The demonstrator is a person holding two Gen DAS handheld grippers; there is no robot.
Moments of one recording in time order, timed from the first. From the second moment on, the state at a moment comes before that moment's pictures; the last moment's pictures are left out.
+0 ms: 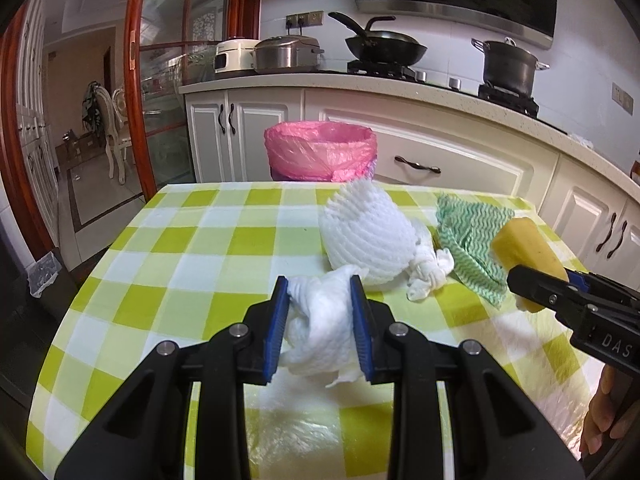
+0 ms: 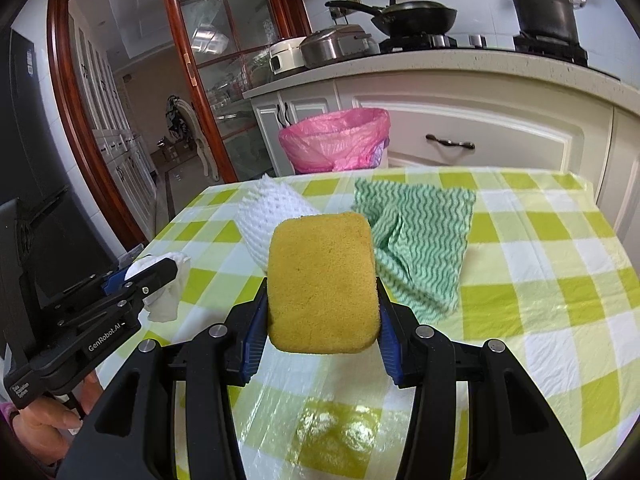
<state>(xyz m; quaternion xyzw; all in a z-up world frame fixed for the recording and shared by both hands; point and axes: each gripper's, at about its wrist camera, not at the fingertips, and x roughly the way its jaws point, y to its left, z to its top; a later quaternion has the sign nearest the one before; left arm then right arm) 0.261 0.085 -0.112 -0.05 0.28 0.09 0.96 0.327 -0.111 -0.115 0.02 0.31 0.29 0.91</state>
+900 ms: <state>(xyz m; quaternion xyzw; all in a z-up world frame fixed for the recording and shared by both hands) 0.354 0.110 -0.045 -0.04 0.22 0.07 0.97 0.431 -0.069 -0.056 -0.05 0.25 0.27 0.93</state>
